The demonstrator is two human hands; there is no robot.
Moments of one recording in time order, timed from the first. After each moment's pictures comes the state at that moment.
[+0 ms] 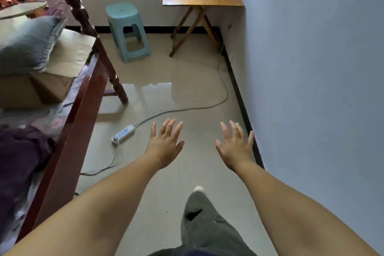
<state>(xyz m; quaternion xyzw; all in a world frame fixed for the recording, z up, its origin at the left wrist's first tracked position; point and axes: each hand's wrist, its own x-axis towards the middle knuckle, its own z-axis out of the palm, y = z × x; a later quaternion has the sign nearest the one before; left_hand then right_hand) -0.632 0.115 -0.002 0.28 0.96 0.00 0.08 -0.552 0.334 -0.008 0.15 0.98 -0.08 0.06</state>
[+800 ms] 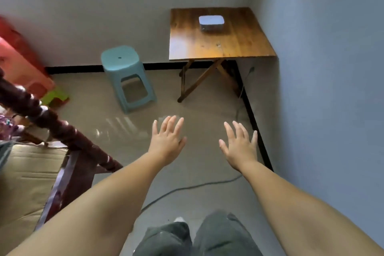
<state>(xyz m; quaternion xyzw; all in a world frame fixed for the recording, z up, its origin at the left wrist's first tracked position) -1.243 0.242 0.035 0.25 0.97 0.02 0.07 -1.162 0.458 0.019 0.15 0.98 -0.09 0.06</state>
